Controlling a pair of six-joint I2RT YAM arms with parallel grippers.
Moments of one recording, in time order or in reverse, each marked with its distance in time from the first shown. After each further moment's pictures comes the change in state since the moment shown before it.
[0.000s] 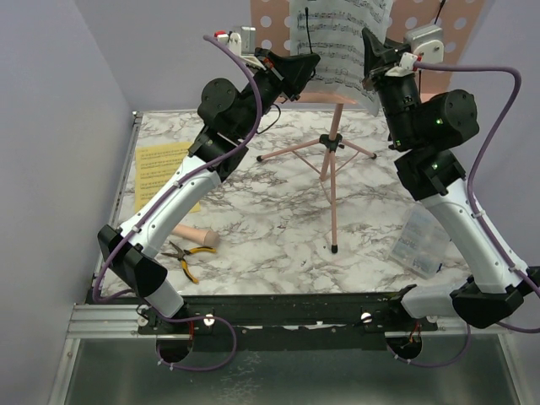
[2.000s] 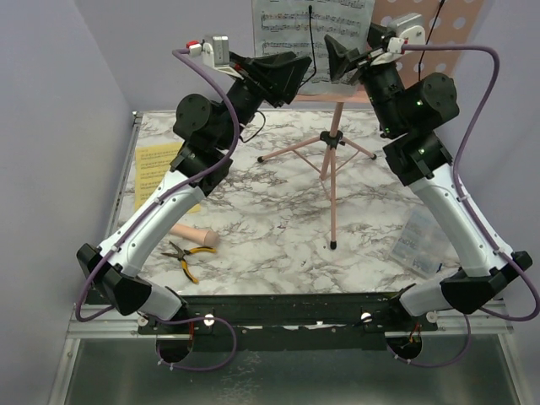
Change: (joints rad) left arm 0.000 -0.130 -0.117 0.077 -0.031 0.018; right arm -0.039 0.115 0.061 -0.009 -0.158 0.173
